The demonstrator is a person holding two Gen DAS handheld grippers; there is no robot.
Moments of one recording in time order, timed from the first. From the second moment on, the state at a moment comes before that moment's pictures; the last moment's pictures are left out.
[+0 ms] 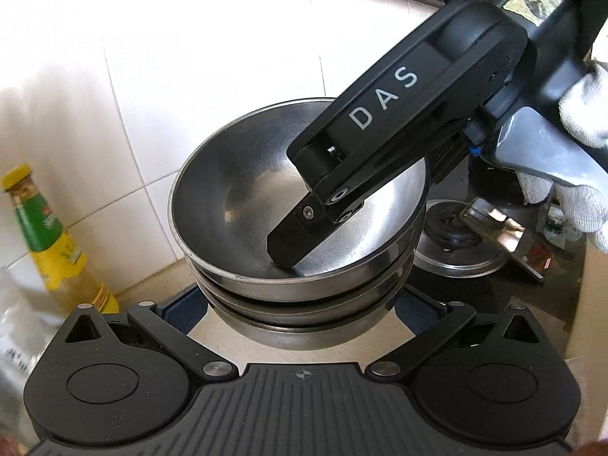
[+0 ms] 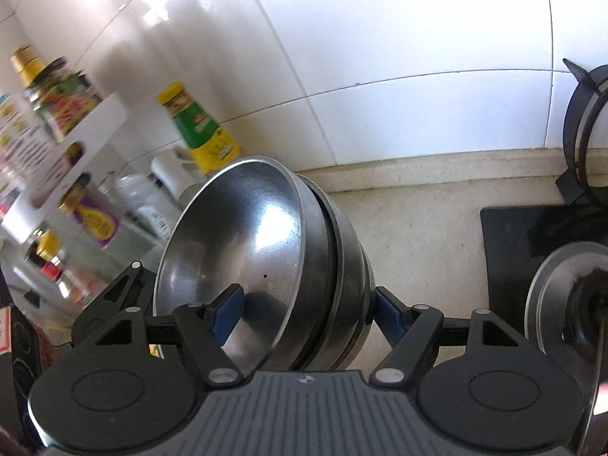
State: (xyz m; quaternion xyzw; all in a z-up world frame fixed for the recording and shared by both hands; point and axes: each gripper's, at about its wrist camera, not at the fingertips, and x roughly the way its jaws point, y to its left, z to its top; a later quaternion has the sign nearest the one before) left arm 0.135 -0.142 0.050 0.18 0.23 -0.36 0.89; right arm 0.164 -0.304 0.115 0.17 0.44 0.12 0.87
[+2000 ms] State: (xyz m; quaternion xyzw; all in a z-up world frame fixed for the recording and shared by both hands) left arm -0.019 -0.083 -0.009 0.17 0.35 -0.24 0.89; right arm 0.037 -0.272 0.019 0.20 0.49 0.18 0.83
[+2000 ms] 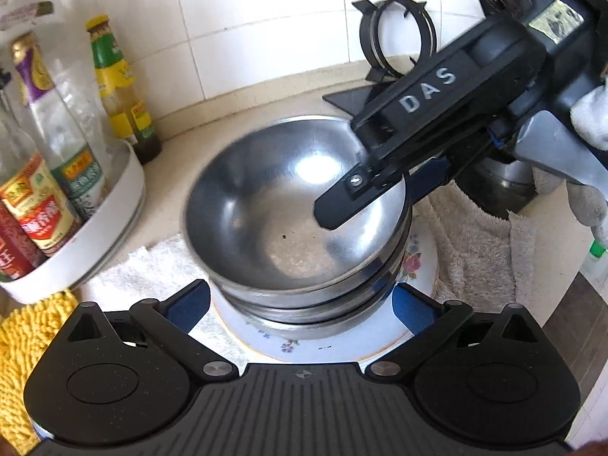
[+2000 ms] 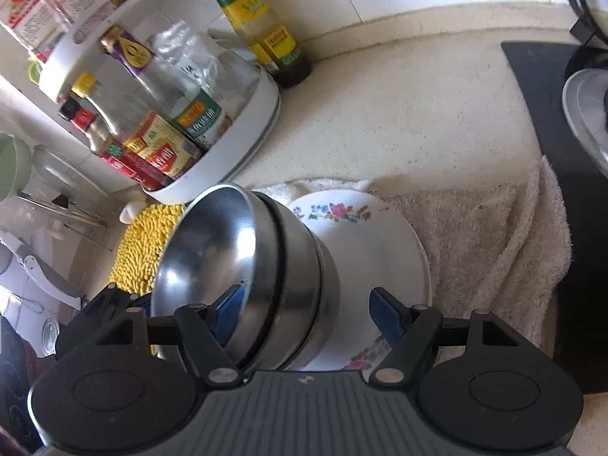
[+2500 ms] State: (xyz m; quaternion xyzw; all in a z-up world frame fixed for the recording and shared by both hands) left arm -0.048 -0.036 0.032 0.05 0.34 -0.20 0.92; right arm -0.053 -0.269 0.065 0.17 0.41 0.15 0.88
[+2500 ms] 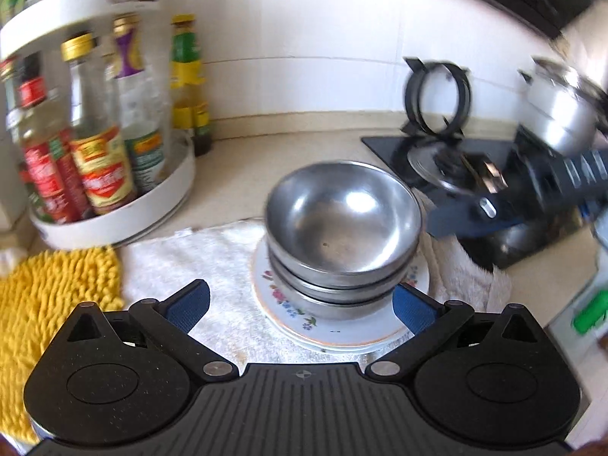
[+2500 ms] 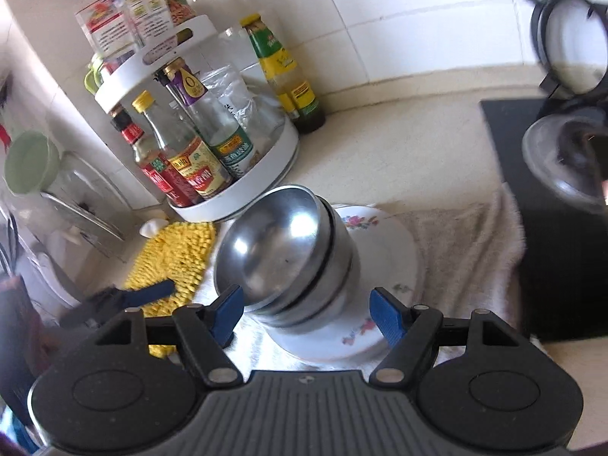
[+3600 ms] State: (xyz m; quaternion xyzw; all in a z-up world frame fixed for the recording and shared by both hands) left arm -0.080 -0.025 0.030 0.01 0.36 -0.09 0.93; right arm -0.119 -0.226 0.049 0.15 0.38 0.03 0.91
